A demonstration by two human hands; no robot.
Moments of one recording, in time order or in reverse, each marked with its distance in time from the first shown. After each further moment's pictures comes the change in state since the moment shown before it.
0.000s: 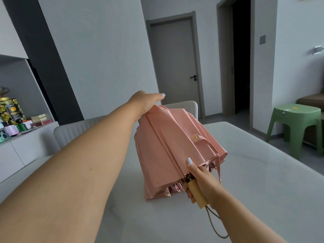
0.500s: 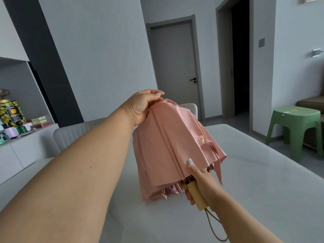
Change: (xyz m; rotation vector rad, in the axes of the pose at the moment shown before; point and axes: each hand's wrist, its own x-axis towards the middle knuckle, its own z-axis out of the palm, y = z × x) left_hand -0.003 -0.001 0.000 -0.608 -0.220 0.141; right_hand 0.001 0.000 -0.002 0.058 -0.012 -0.001
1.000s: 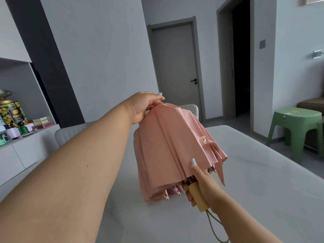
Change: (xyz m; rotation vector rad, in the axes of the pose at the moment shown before) left_hand -0.003 0.010 -0.006 0.267 -0.008 -0.096; right_hand 0.003 0.004 0.000 0.012 -0.002 0.003
